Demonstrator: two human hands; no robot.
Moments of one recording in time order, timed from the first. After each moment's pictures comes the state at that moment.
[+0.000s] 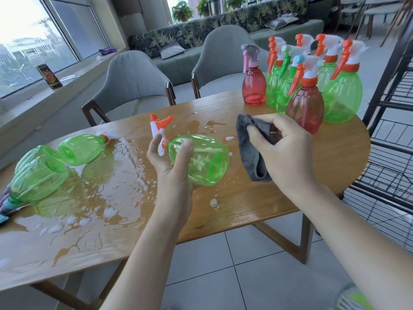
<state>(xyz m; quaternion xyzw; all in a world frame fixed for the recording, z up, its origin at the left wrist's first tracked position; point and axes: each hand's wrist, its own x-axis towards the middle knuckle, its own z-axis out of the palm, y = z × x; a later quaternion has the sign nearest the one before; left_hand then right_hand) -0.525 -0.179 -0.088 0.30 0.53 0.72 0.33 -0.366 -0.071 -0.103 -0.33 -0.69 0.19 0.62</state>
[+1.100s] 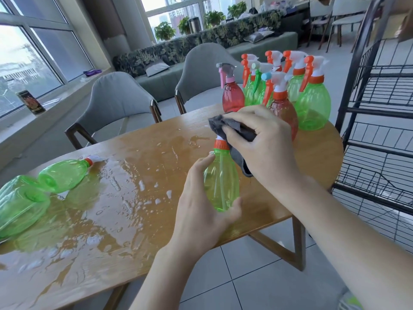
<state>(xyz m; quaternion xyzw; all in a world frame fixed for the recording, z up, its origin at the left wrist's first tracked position) -0.494 -0.170 -0.124 0.65 0.62 0.44 0.05 -0.358 -0.052 -0.075 -0.29 -0.72 0.07 0.63</state>
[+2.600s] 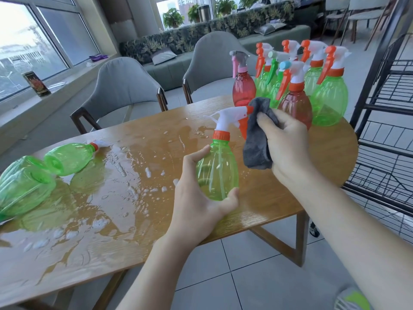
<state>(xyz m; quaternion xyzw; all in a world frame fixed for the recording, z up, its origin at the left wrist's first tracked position) -0.511 -0.178 -0.124 0.59 0.63 0.49 0.10 -0.363 -0.039 -0.092 -0.36 -0.50 0.49 0.61</state>
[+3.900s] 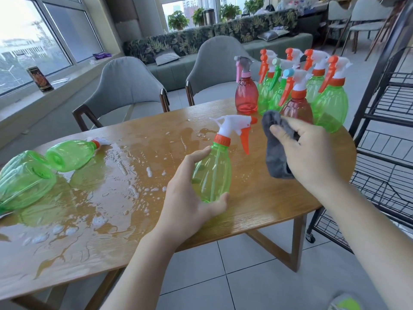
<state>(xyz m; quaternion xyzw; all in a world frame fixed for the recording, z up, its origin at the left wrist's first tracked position) -0.538 -0.178 -0.125 0.64 0.61 0.46 0.07 -0.320 -0.049 -0.087 -0.41 -0.72 0.21 0.52</state>
